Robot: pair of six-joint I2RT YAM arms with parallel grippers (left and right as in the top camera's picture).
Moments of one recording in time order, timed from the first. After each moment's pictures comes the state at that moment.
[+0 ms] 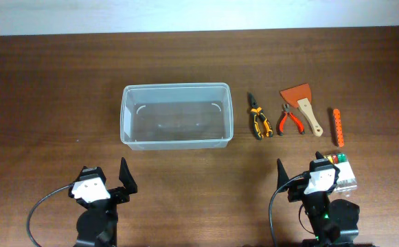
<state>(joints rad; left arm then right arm) -0.20 0.02 0.10 -0.29 -0.33 -0.22 0.02 0.02 0.10 -0.28 -0.12 -0.06</state>
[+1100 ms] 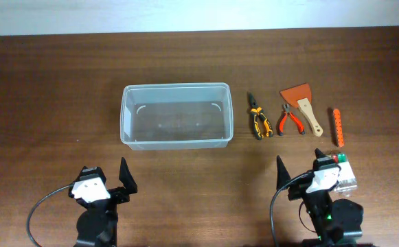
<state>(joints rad) -0.20 0.02 0.10 -0.29 -0.33 -0.22 0.02 0.04 0.12 -0.23 -0.16 0.00</state>
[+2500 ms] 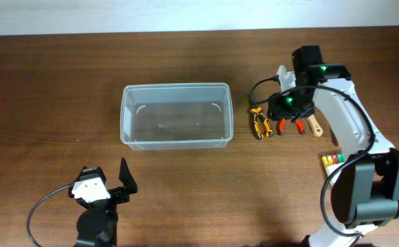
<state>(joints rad) -0.20 0.02 0.10 -0.29 -0.33 -0.22 0.06 1.86 1.51 -1.05 -0.14 -0.10</state>
